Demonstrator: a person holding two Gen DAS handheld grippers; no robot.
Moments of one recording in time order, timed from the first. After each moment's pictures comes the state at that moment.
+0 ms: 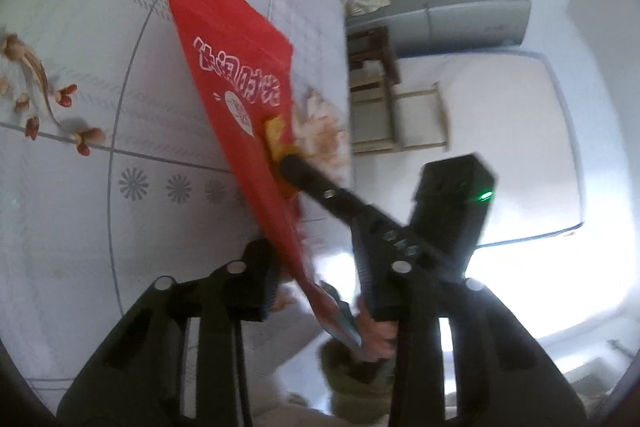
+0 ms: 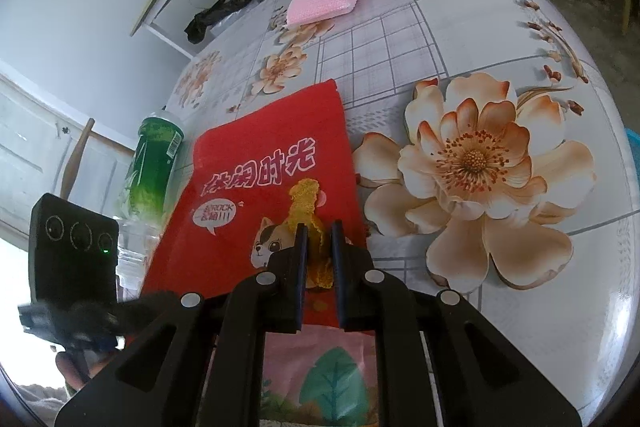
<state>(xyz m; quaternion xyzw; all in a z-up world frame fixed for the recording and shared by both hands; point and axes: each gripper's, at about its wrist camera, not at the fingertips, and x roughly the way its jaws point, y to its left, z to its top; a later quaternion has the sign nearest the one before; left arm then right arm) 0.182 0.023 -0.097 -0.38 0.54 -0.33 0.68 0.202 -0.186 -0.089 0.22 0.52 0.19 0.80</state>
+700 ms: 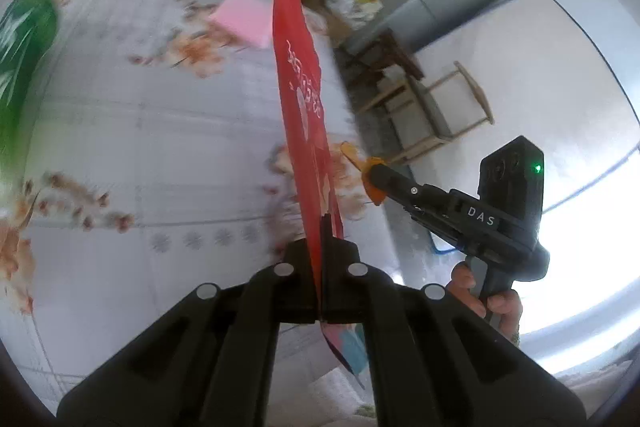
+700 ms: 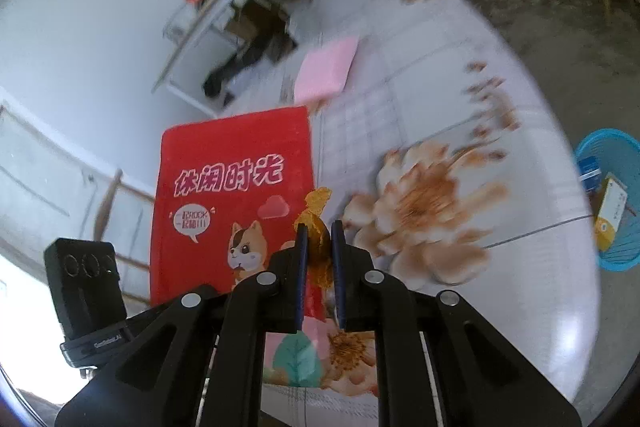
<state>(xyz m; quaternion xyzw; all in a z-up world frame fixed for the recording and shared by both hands) 0.180 0.002 -0.025 -0.23 0.48 -0.32 0.79 0.172 -0.250 -0.034 0.30 0.44 0.18 0.83</state>
